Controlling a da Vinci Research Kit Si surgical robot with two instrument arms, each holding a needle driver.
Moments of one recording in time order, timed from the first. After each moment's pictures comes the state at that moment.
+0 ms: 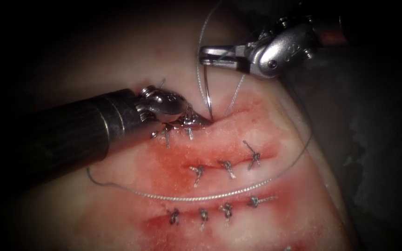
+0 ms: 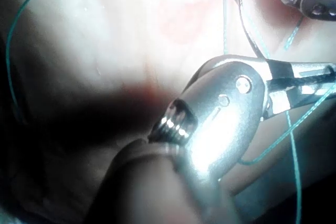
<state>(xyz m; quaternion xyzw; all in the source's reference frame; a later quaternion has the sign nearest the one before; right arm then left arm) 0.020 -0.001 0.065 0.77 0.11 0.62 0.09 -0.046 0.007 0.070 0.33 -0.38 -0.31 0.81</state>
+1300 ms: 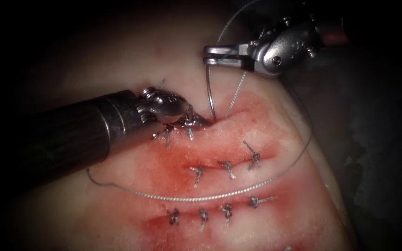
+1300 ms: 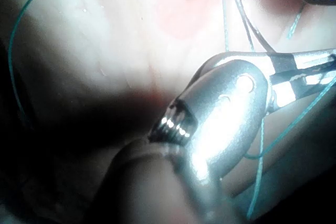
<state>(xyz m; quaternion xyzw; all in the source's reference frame) 0.019 -0.001 0.065 0.77 0.07 0.62 0.12 -0.046 0.006 0.070 0.33 -0.38 -0.30 0.81</state>
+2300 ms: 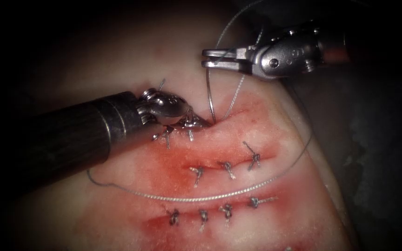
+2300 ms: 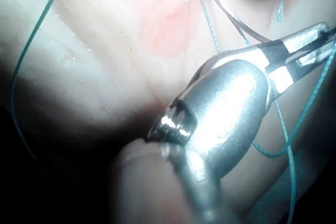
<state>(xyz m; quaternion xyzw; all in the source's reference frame) 0.020 -0.001 0.066 0.76 0.05 0.65 0.06 -0.047 0.006 0.070 0.33 -0.38 -0.30 0.81</state>
